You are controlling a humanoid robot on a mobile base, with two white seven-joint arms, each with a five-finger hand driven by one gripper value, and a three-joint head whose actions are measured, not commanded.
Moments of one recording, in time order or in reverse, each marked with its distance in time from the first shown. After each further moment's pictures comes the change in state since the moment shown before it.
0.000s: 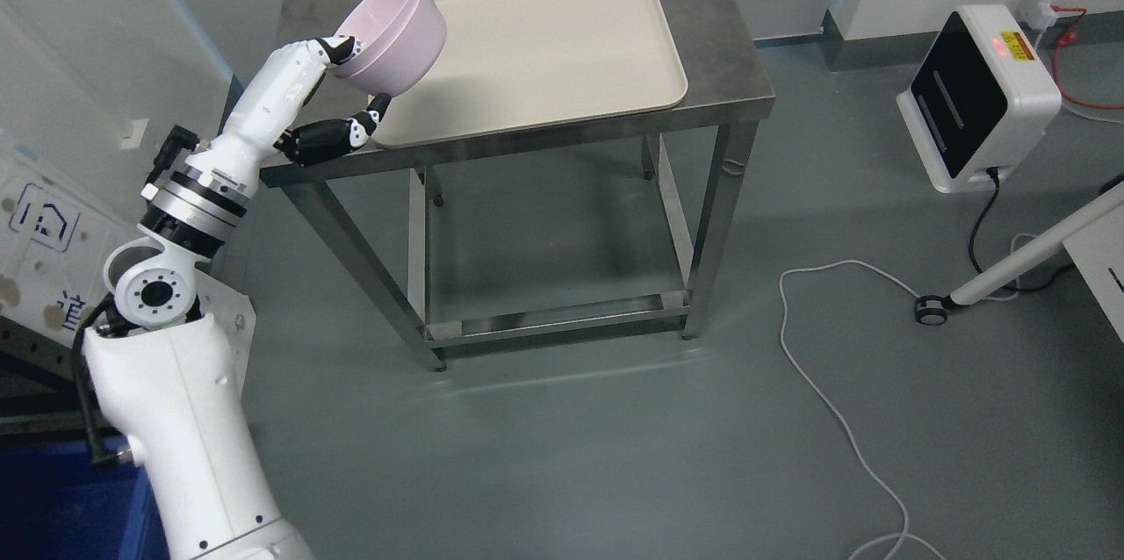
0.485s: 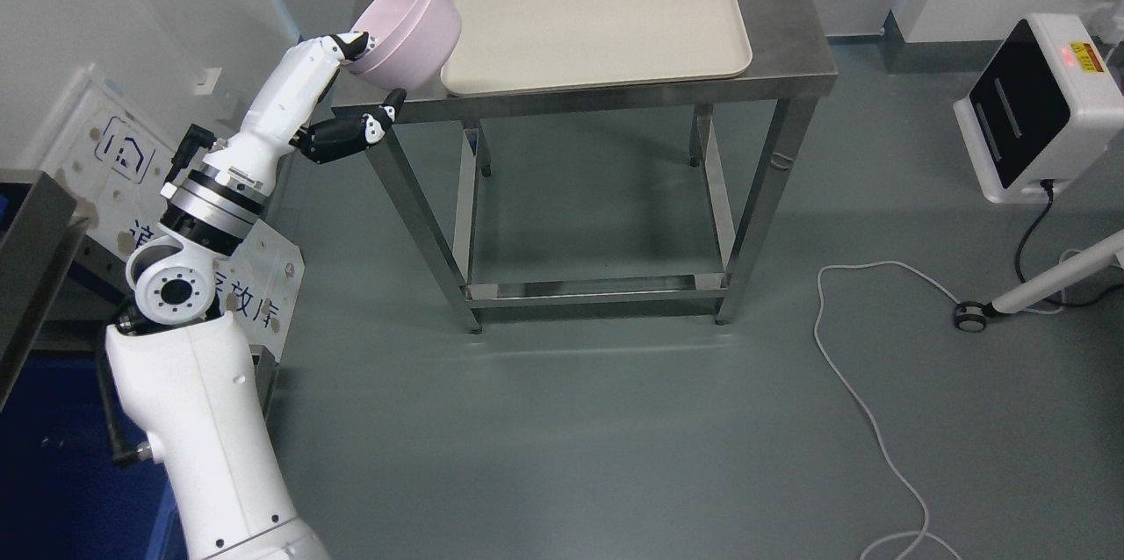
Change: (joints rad) left arm -0.002 -0.033 -0.023 -0.002 0.014 0.005 0.044; right arm 0.000 0.000 0.000 0.000 0.000 0.000 0.000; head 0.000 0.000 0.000
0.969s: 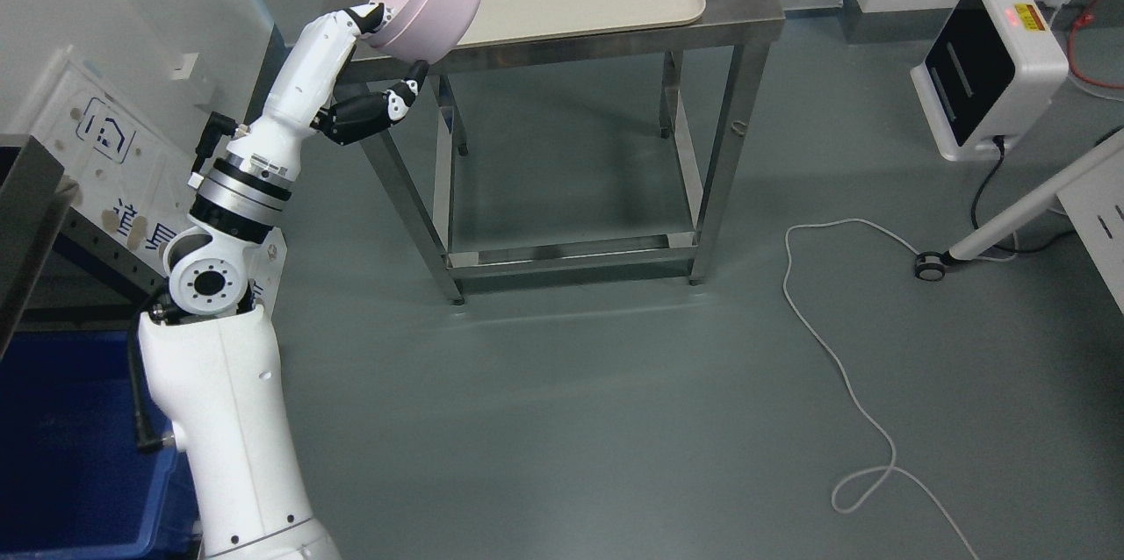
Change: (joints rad) left arm -0.001 -0.015 -0.085 -0.001 0.032 0.008 0.148; right arm 0.000 0.000 0.000 0.000 0.000 0.000 0.000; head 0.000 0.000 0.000
